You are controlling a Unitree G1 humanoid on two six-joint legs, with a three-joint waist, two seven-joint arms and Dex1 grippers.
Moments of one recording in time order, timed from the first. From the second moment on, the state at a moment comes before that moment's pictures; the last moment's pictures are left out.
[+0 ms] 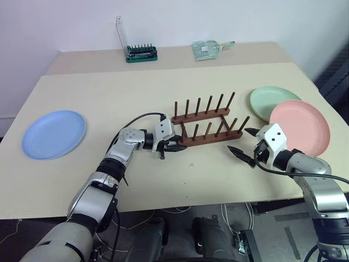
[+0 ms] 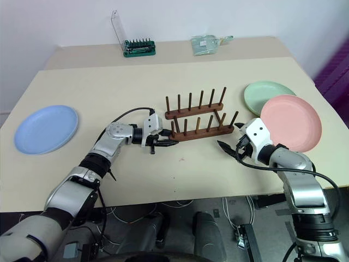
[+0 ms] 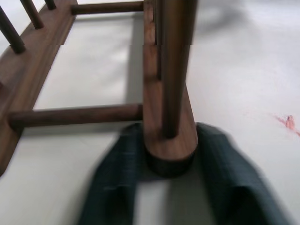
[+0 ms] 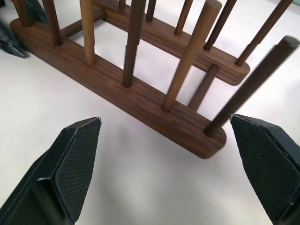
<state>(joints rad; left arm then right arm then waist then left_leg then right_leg) -0.79 0.28 -0.26 0.82 -0.07 -0.19 -1.11 -0.12 -0.67 -0.15 -0.17 0.22 0.34 0.75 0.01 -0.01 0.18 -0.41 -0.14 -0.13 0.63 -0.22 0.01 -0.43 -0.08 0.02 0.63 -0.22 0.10</state>
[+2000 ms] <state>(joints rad) -0.44 0.08 -0.31 0.14 -0.16 0.16 -0.81 -0.08 -0.76 -0.25 -0.25 -0.01 0.53 0.53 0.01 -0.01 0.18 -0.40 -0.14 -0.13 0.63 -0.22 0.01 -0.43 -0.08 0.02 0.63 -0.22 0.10</state>
